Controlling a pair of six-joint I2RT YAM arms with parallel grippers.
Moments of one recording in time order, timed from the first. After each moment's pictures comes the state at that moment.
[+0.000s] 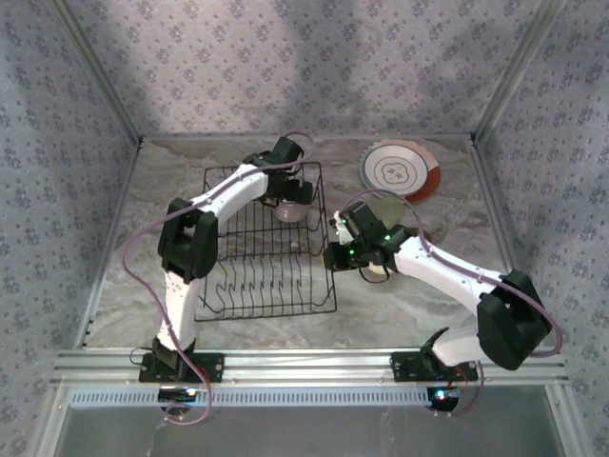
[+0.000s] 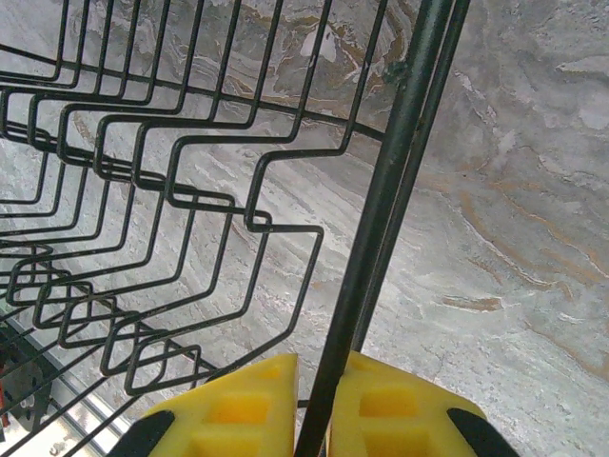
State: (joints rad) left arm -0.56 2.13 1.82 -0.80 -0.06 -0.38; right arm 0.69 1.38 0.91 -0.52 -0.28 0.48
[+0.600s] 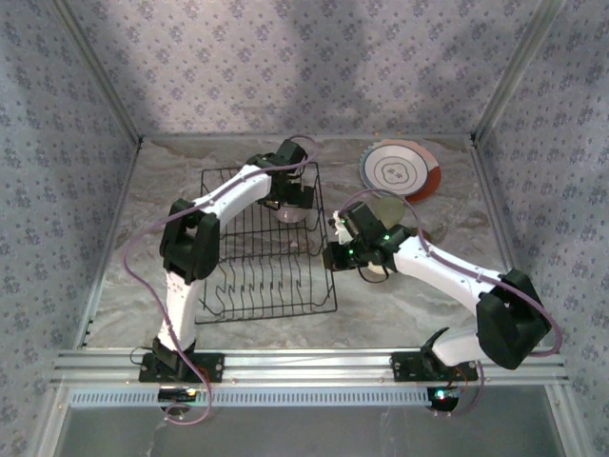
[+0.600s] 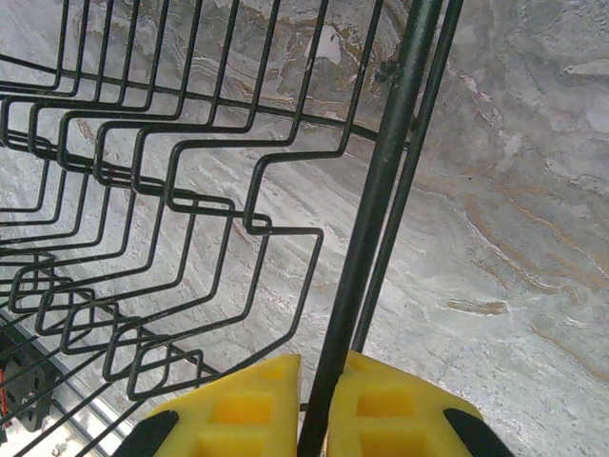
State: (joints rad) left arm -0.58 2.14 1.84 -0.86 -0.09 -0.39; right arm 0.69 1.38 0.92 -0.51 -0.28 0.49
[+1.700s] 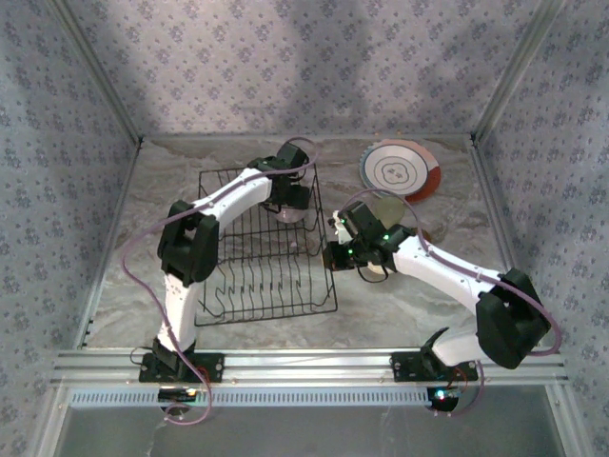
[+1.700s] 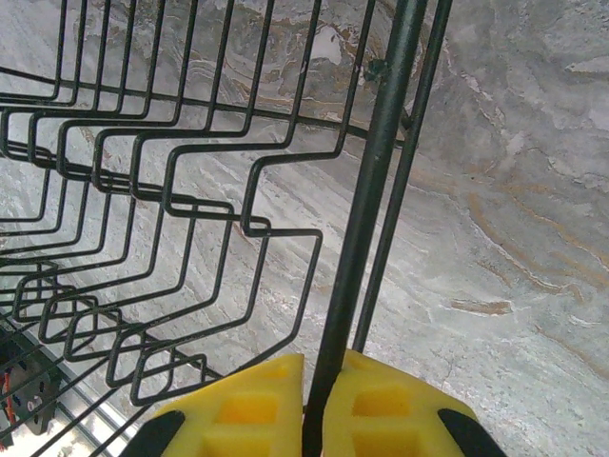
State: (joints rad) left arm -0.59 2.11 1.77 -0.82 -0.15 -0.42; right arm 0.70 1.38 0.92 -0.51 -0.28 0.50
